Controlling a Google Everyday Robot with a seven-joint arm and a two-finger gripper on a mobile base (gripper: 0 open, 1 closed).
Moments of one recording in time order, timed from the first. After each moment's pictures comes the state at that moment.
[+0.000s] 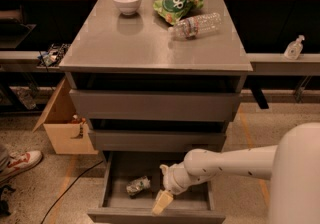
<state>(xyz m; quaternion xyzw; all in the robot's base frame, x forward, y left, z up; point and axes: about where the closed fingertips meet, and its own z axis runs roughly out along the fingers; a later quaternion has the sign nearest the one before) 0.469 0.004 0.381 -0.58 0.75 0.24 0.21</state>
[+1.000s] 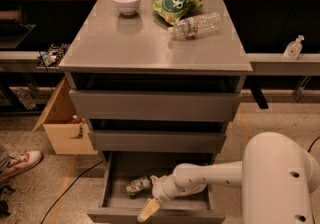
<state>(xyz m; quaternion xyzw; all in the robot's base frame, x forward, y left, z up) 0.474 0.059 0.277 -0.54 0.76 0.29 0.22</state>
